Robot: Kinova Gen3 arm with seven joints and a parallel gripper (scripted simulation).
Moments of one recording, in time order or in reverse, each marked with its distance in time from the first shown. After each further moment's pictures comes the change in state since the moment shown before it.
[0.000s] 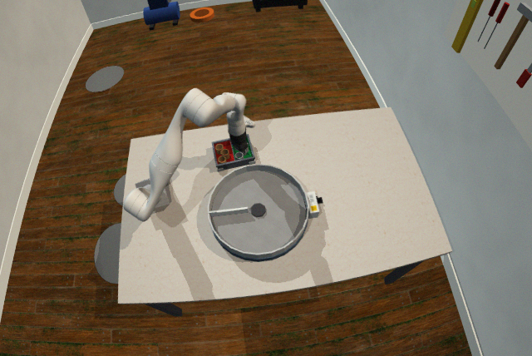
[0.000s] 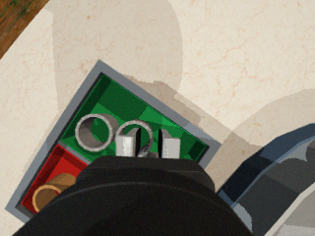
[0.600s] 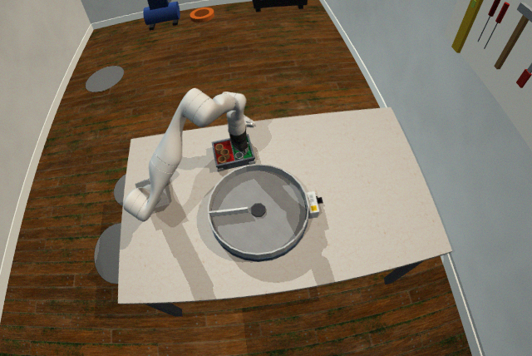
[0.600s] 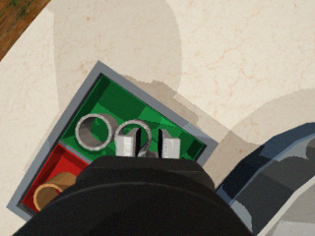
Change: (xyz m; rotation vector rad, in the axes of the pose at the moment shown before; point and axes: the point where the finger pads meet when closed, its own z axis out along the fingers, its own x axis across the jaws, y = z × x) arm 0.001 0.000 -0.004 0.000 0.002 0.002
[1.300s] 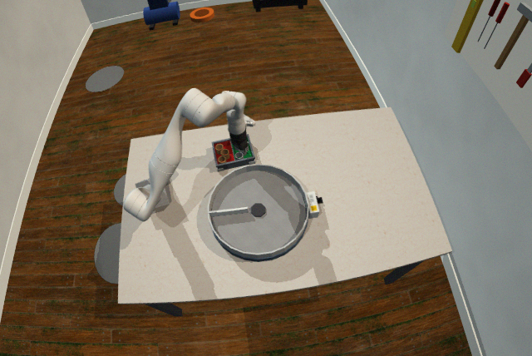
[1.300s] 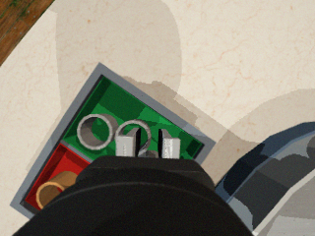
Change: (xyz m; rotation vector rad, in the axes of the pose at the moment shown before) arm 0.001 0.000 -0.006 0.001 0.001 0.002
